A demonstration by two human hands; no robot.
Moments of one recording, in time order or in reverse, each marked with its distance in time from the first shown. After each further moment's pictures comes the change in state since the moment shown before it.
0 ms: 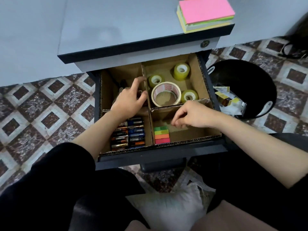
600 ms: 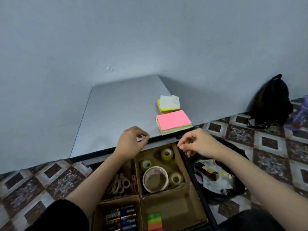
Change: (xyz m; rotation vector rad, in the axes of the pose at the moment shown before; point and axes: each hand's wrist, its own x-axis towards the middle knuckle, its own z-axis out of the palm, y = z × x) left_hand 0.066 0.096 -0.086 0.030 0.225 0.175; right_hand -0.048 -0.032 -0.127 0.176 0.460 -0.202
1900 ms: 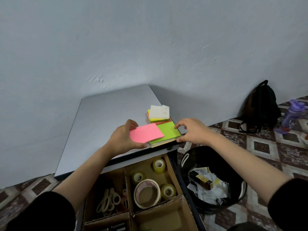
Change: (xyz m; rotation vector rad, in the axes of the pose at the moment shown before) left_hand 0.056 0.018 -0.015 0.034 -0.171 -0.011; right_hand 0.054 0.001 -0.058 -0.620 0.151 -0.068
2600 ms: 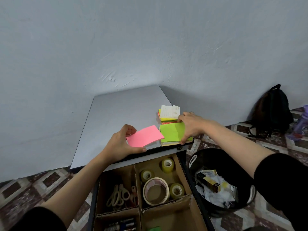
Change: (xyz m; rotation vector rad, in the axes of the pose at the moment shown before) left_hand -0.040 -0.029 -0.019 -0.163 0.038 -0.072; right_hand 0.043 -0.025 -0.002 -0.257 -0.153 -0.074
